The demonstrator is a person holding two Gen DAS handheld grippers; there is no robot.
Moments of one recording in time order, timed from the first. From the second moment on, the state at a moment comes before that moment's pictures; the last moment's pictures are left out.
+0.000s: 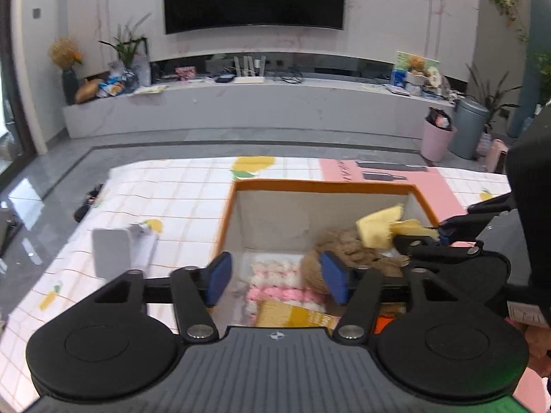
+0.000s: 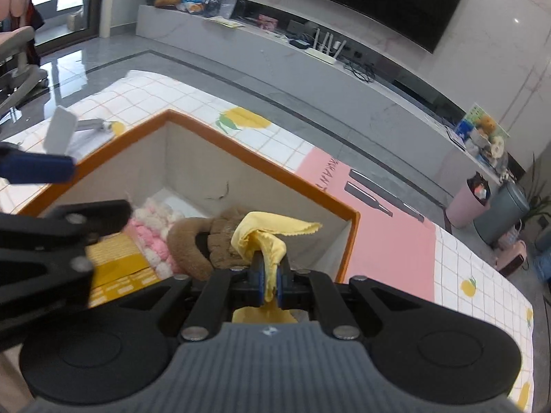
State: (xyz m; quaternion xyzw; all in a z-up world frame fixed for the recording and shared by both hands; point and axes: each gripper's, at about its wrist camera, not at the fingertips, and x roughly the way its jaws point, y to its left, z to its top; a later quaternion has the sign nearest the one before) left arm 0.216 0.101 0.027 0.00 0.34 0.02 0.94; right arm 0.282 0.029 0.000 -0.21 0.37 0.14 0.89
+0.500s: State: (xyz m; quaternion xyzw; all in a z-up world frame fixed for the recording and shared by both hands) left arm 0.224 0.114 0.029 -0.04 0.34 -0.02 0.94; right arm 0.304 0.023 0.001 -0.17 0.37 0.11 0.91
